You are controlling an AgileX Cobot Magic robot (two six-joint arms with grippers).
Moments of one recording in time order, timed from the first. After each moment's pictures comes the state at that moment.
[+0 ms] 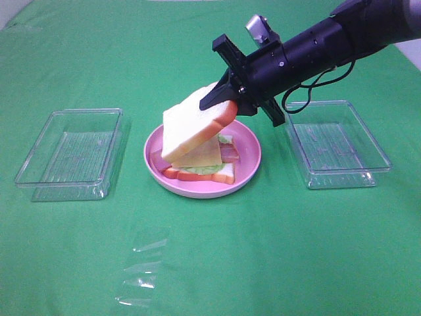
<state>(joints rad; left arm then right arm) -0.01 -0.01 -0.52 -0.08 1.08 0.02 0.26 2.08 -1.42 1.11 0.86 -0.39</state>
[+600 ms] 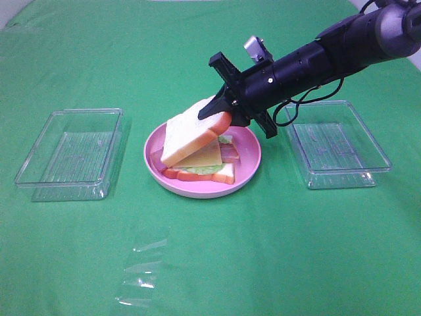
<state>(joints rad) -0.01 -0.01 -0.52 -0.08 1.08 0.02 0.26 2.20 -1.47 1.16 0.80 -0.39</state>
